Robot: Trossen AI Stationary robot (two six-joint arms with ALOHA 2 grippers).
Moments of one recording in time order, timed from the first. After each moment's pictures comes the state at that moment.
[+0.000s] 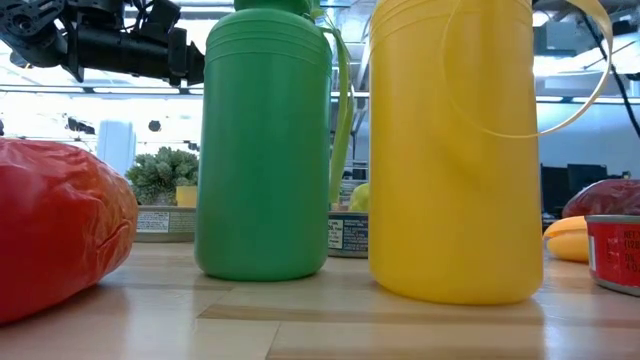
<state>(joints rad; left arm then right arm) 0.43 0.79 0.29 0.58 -0.06 0.25 -0.66 1.70 1.29 -0.66 0.08 -0.25</state>
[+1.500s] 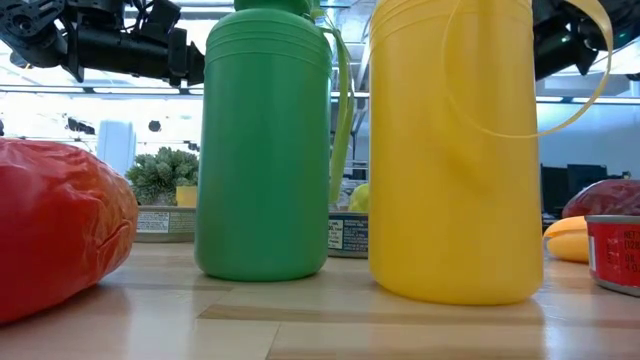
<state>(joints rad) 0.43 0.79 0.29 0.58 -0.06 0.25 -0.65 0.84 0.53 0.00 -0.13 -0.21</state>
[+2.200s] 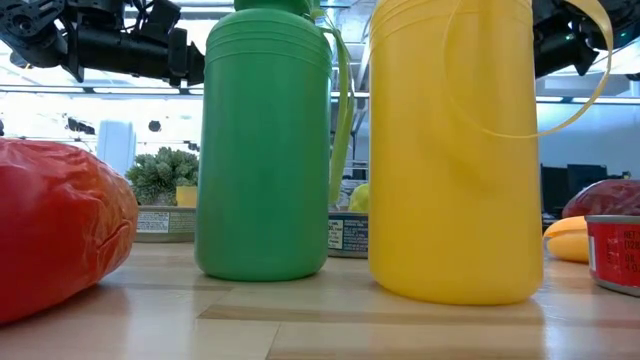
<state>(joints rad) 0.43 0.79 0.29 0.58 -0.06 0.24 -0.65 0.83 0.53 0.01 -0.27 -0.32</state>
